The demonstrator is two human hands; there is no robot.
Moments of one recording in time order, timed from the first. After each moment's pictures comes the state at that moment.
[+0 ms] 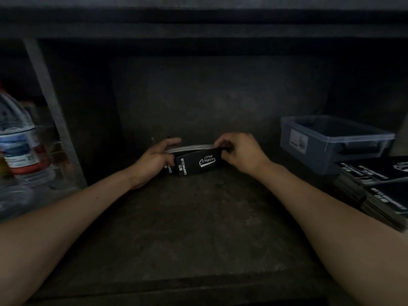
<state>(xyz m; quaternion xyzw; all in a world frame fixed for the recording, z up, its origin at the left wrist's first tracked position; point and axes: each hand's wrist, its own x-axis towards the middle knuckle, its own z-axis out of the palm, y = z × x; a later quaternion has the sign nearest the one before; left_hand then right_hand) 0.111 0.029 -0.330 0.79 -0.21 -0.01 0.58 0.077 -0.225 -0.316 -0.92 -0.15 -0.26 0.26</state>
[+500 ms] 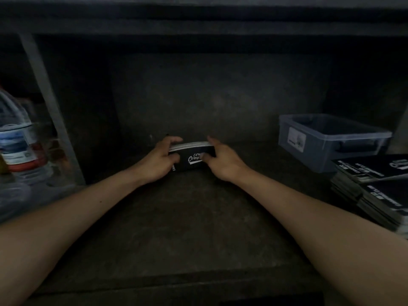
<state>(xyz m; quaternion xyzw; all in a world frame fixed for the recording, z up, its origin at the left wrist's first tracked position) 0.108 0.014 -0.331 0.88 -0.22 0.06 0.41 0.076 -0.179 -0.332 -0.94 -0.04 -0.14 0.31</state>
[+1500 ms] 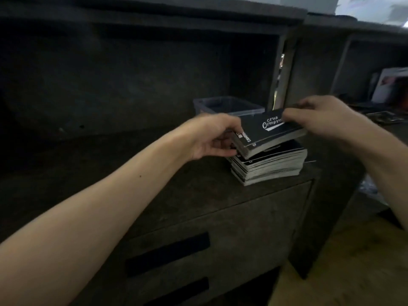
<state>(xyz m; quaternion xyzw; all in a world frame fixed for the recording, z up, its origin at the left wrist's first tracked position) -0.079 -0.226 -0.249 0.70 -0.23 -0.30 0.60 -0.200 -0.412 -0.229 -0.88 0.26 -0.23 0.32</state>
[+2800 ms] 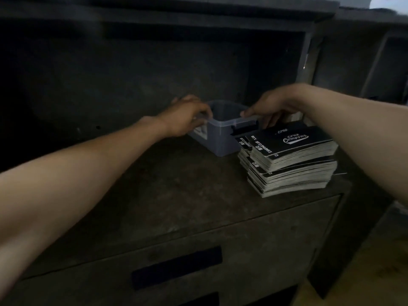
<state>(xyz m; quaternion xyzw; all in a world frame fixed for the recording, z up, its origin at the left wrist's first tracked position) 0.080 -0.197 -0.259 0.85 -0.48 0.16 0.10 -0.037 -0.415 -0.207 -0.96 0.23 0.07 0.17</state>
